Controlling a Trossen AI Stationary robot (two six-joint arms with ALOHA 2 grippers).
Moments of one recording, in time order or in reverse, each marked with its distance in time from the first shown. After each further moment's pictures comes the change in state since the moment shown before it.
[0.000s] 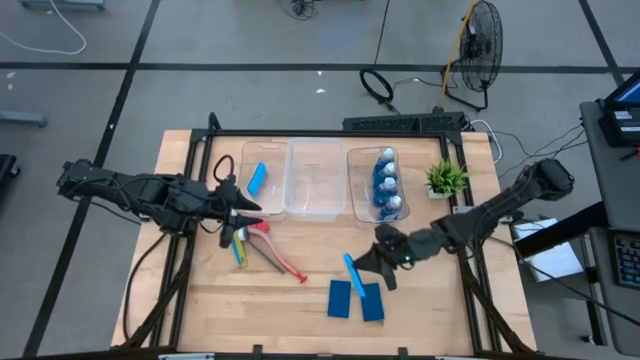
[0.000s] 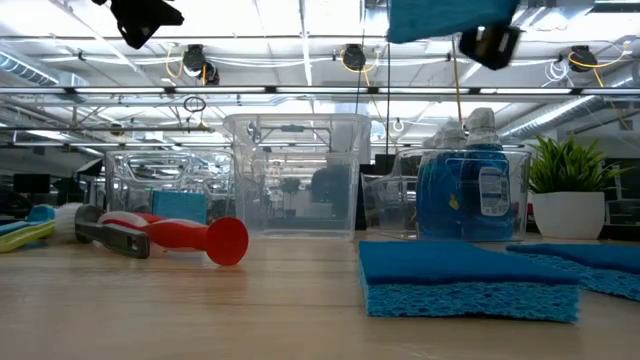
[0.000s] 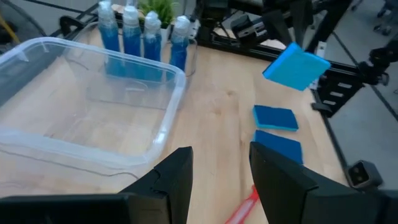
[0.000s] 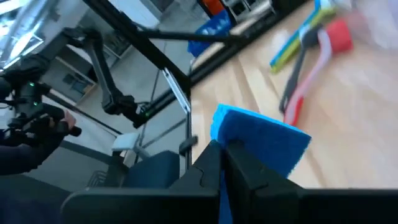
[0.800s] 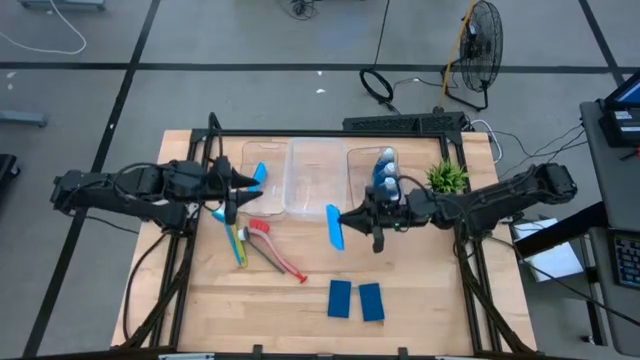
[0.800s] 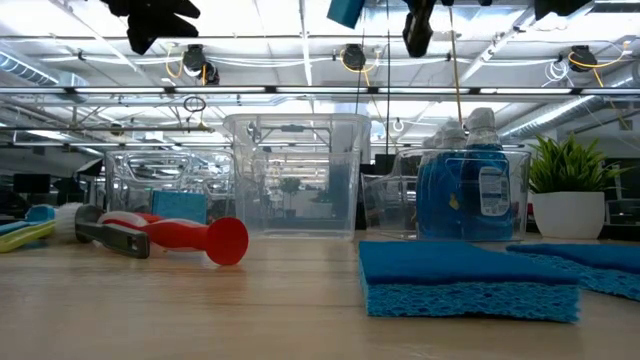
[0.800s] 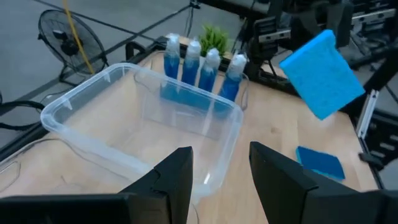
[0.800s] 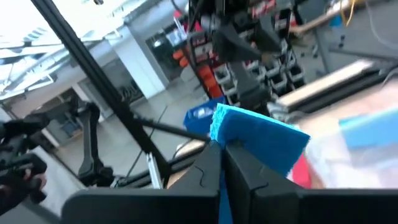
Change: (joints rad) left arm 0.201 -0.051 0.001 0.032 -0.010 0.007; right arm -0.287 0.000 0.001 0.299 -0.100 -0.314
